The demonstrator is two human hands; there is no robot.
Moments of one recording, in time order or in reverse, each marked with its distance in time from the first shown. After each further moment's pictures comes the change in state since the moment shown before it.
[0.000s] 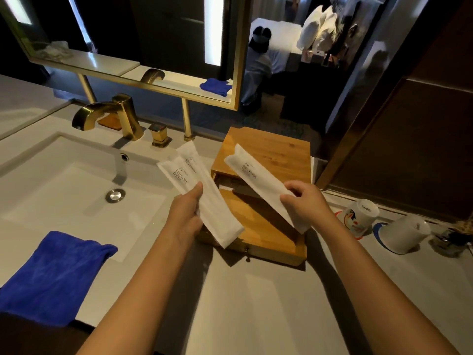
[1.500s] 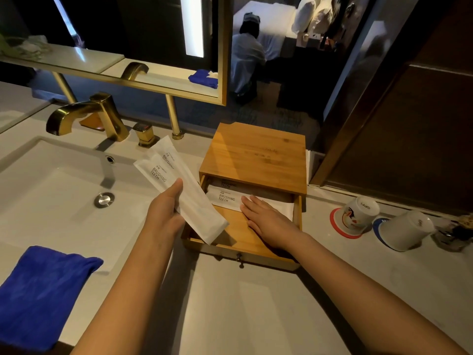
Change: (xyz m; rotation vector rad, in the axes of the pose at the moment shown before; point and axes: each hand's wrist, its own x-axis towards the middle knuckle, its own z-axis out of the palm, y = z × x) left_hand 0.018 0.012 0.001 -0.079 0.048 0.010; right_hand 0.033 0.057 0.066 -0.716 -0.347 -0.406
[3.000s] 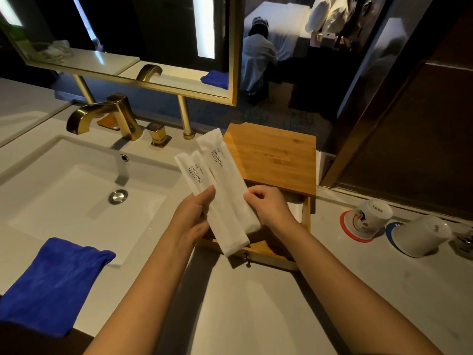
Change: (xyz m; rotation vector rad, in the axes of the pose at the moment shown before) left_hand -0.019 -0.018 0.010 0.144 -0.237 -0.083; right_hand -0.001 -0.063 -0.062 1.011 0.288 0.356
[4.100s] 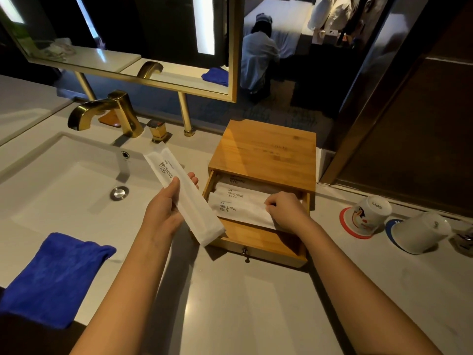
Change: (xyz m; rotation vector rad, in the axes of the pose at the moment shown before) left_hand 0.005 0.020 -0.039 -0.160 0.128 0.115; right_hand 0.012 0.038 -0.030 -0.680 -0.075 0.028
